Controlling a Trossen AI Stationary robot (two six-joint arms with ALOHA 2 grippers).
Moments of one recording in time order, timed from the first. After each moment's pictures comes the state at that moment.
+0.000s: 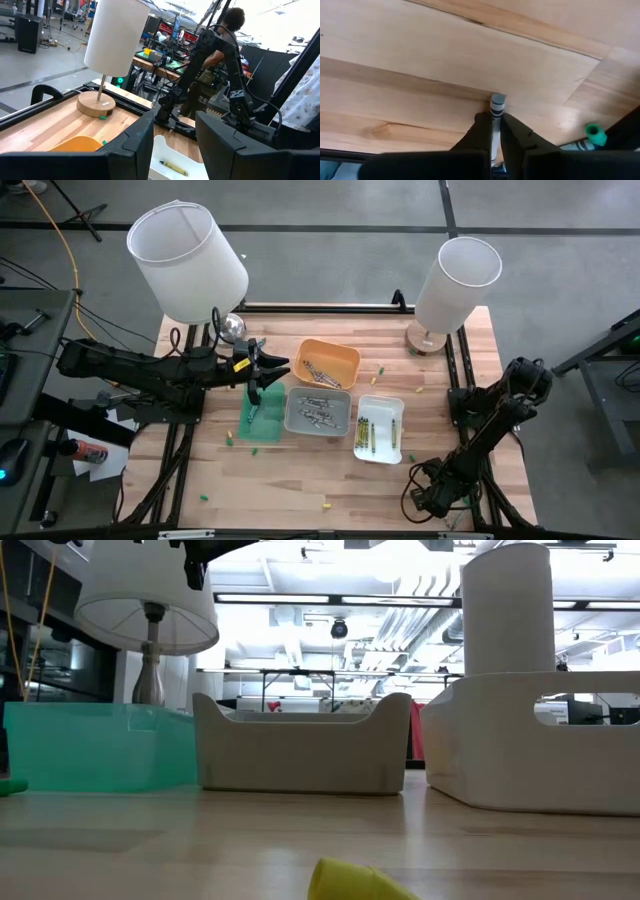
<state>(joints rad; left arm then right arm) -0.09 0.93 0.60 0.36 -0.27 -0.37 0.97 1.68 0.79 -0.47 -0.29 2.29</state>
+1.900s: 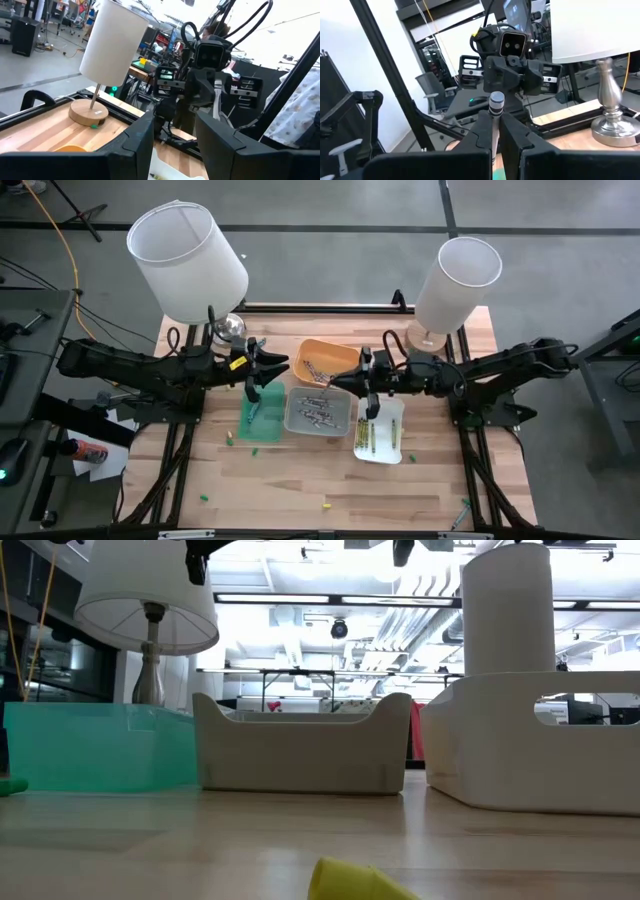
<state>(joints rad) -0.09 0.93 0.60 0.43 -0.28 -0.41 0.12 1.31 0.82 0.63 0.09 0.31</state>
